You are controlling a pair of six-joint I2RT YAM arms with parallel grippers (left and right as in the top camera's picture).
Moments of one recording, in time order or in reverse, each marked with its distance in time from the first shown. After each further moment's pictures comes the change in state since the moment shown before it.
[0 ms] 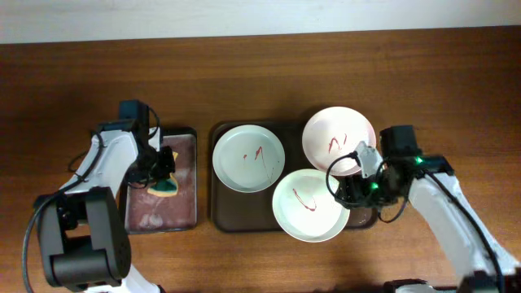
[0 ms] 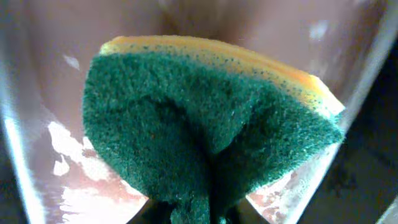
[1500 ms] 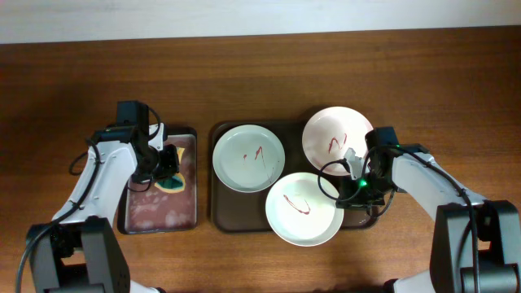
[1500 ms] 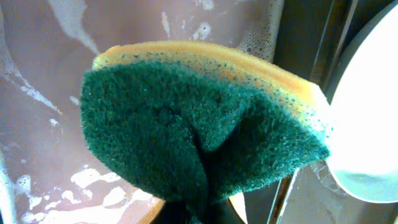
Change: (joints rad) left arm -0.021 -0.144 -0.044 0.009 0.098 0.000; right arm 0.000 0.267 0.001 0.067 -0.082 0.007
